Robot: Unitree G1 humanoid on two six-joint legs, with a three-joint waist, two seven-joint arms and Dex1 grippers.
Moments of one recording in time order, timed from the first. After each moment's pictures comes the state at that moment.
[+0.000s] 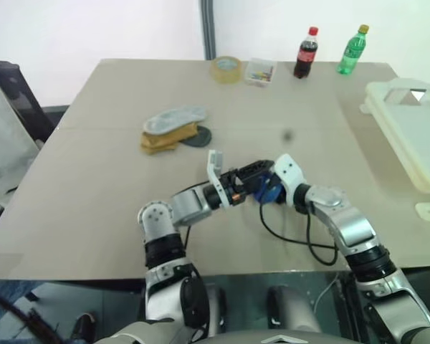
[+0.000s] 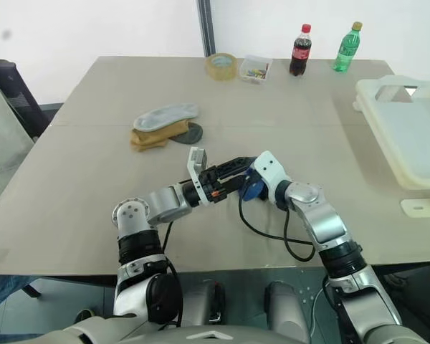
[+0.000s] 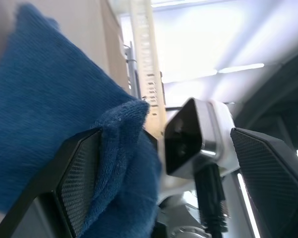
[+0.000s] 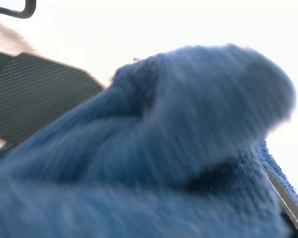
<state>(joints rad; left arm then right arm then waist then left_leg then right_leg) -0.56 -0.13 0.55 0.09 -1.14 1.50 -0.17 -0.43 -0.31 0.27 -0.04 0.08 0.56 0.57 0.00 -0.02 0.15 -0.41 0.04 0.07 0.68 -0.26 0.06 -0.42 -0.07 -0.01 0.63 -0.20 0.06</state>
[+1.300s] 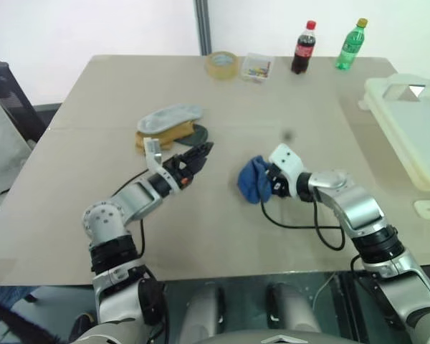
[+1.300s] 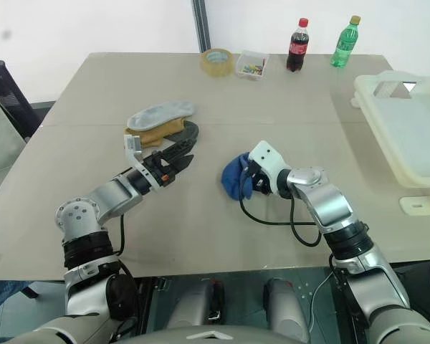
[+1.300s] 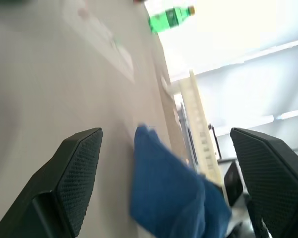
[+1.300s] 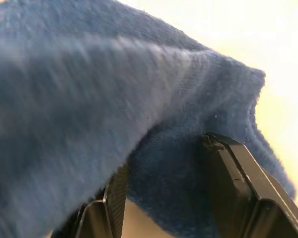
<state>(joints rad) -0.51 0.22 0.56 0.11 -1.16 1.20 -0.19 -0.58 -0.40 0.31 -0.08 0.13 0.78 0.69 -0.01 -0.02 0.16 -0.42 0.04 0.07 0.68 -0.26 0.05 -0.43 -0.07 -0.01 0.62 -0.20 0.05</state>
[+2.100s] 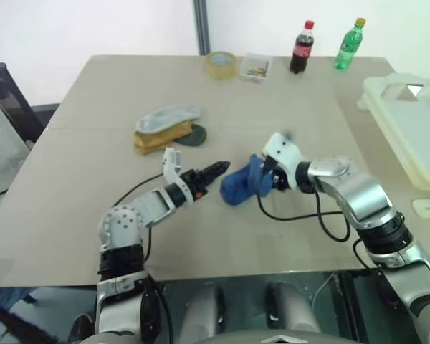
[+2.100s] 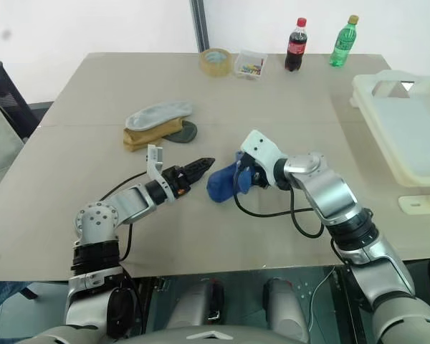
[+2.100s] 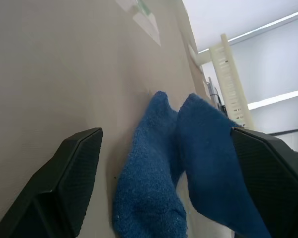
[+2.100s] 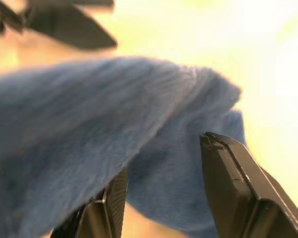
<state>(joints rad) -0.43 0.23 0.35 0.04 -1.06 1.12 -0.24 -0.70 -0.45 0.35 -0.21 0.13 0.98 0.71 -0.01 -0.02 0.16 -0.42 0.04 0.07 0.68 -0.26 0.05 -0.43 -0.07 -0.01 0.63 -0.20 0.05</state>
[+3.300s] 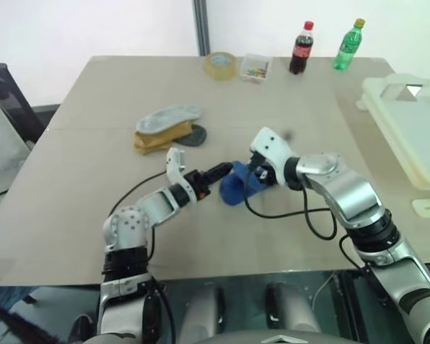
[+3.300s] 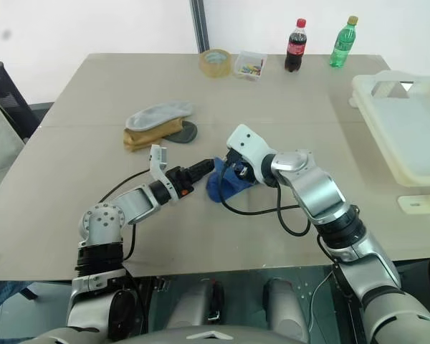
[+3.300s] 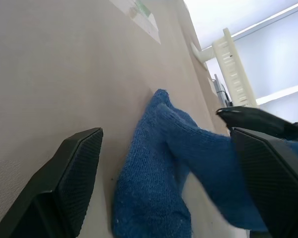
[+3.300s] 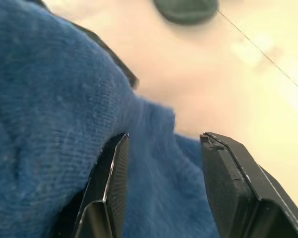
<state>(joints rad) -0.42 0.21 0.30 0.02 -0.98 1.06 -0.26 -0.72 -0.37 0.38 -0.23 0.09 0.98 0.65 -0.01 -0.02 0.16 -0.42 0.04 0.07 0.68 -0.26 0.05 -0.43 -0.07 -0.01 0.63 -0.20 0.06</state>
